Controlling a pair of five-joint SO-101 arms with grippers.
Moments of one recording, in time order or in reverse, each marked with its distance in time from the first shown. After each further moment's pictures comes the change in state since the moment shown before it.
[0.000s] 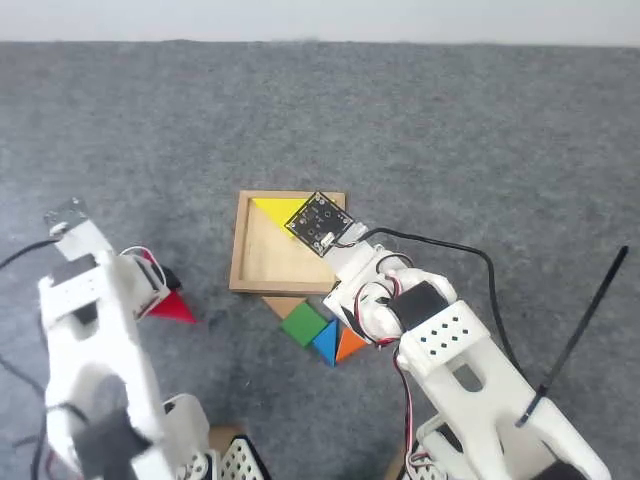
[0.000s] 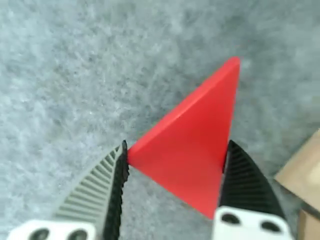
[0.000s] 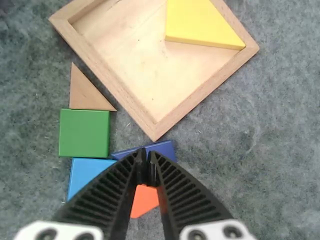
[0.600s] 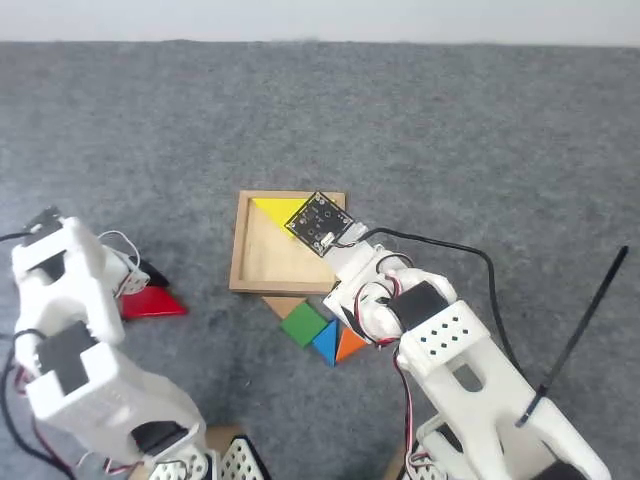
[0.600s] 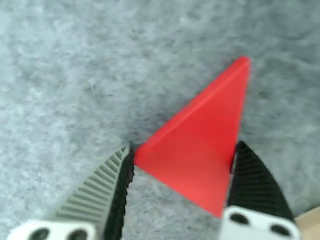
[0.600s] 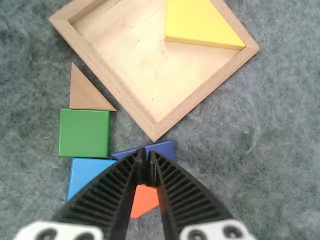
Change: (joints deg) left arm -5.2 32.9 -23.7 8.5 5.5; right arm 0.0 0.0 0.0 0.0 0.0
